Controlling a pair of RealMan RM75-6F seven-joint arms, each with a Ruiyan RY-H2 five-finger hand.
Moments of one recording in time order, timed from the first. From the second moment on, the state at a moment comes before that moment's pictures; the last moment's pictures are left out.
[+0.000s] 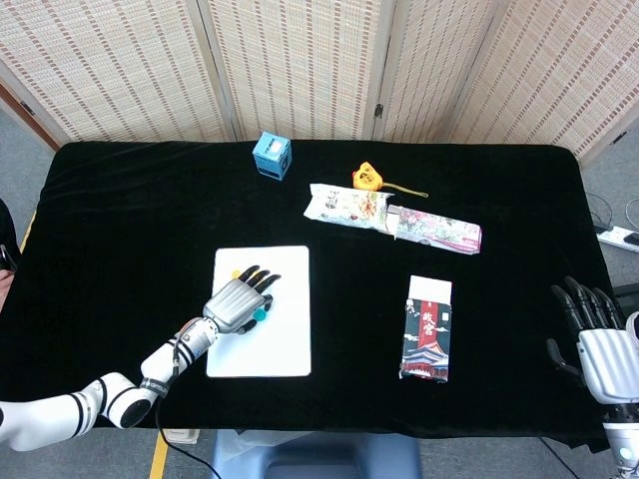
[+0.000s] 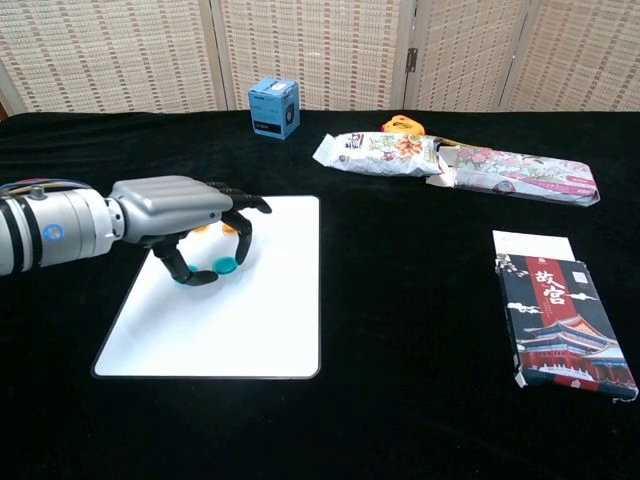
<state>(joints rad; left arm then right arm) -0.84 -1.53 -0.10 -1.36 1.34 0.74 0.27 0.05 -1.10 0.04 -1.58 -1.54 1.51 0.05</state>
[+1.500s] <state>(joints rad) -0.59 -1.26 -0.17 -1.57 1.22 1.16 0.08 0.06 -1.05 0.06 -1.55 -1.49 1.46 0.18</state>
